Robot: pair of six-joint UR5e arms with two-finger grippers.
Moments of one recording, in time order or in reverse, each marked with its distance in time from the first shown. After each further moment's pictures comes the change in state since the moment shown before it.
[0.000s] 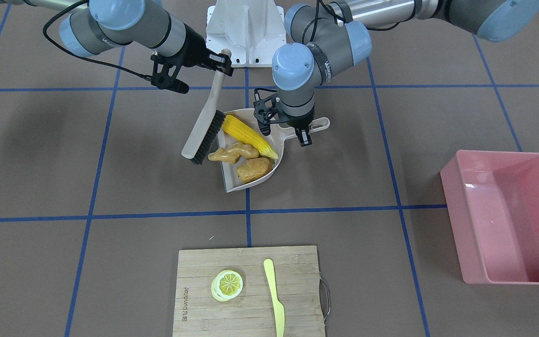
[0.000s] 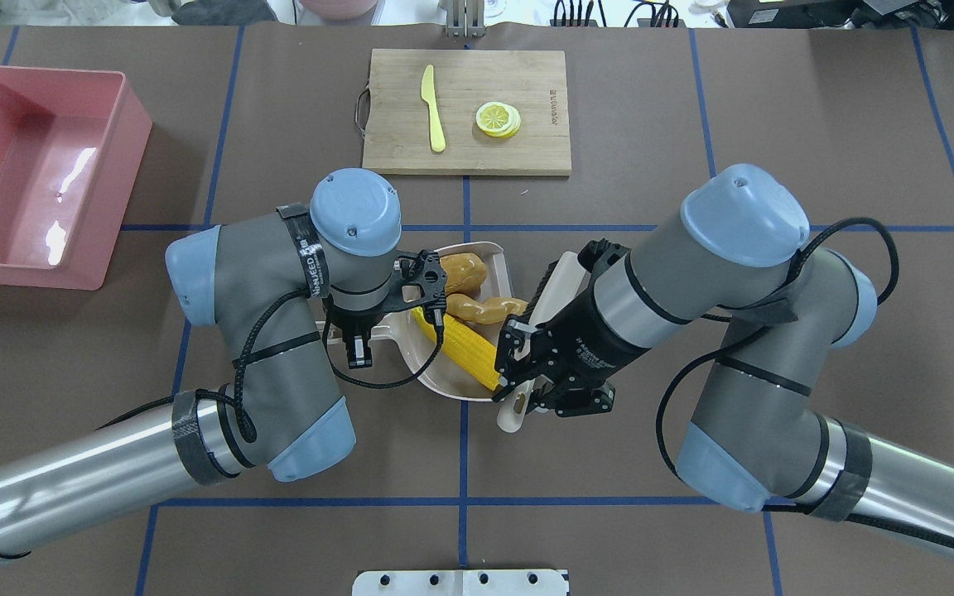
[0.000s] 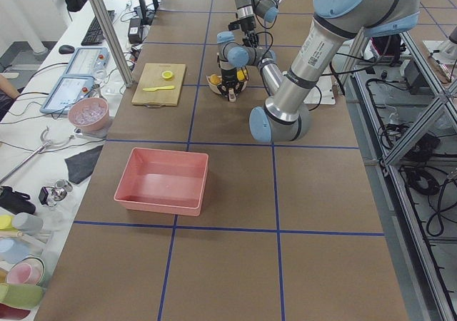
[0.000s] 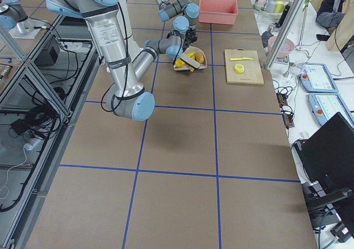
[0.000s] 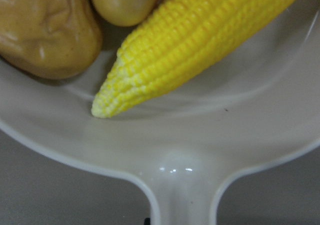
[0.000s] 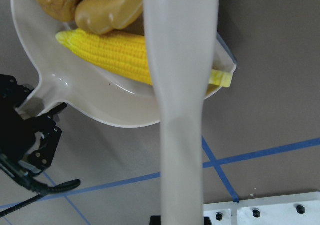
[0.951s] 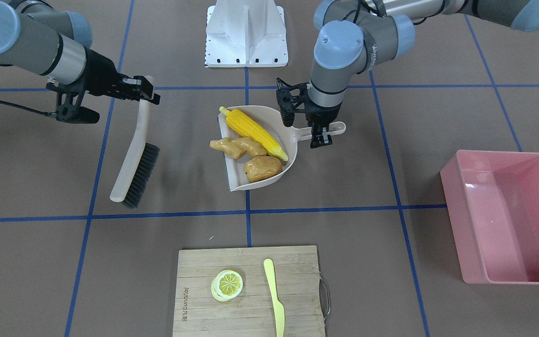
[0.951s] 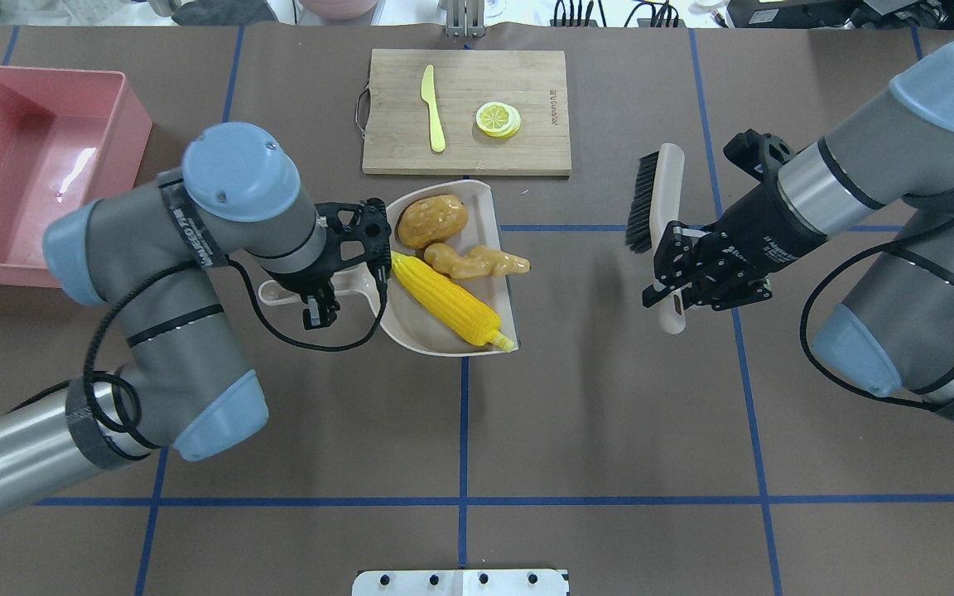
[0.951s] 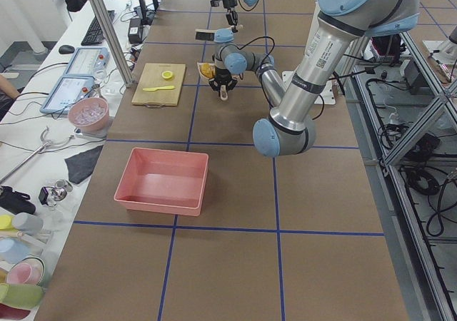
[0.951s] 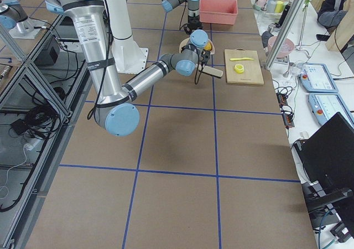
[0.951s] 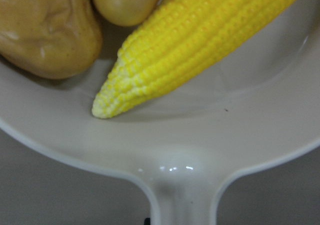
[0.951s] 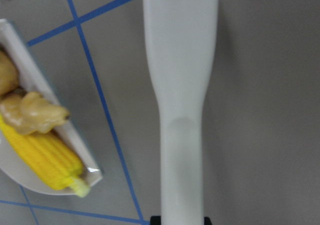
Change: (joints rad) left arm -0.123 0.156 -0.186 -0.187 -0.023 -0.001; right arm 0.311 -0.196 -0.003 -0.006 0.190 -0.536
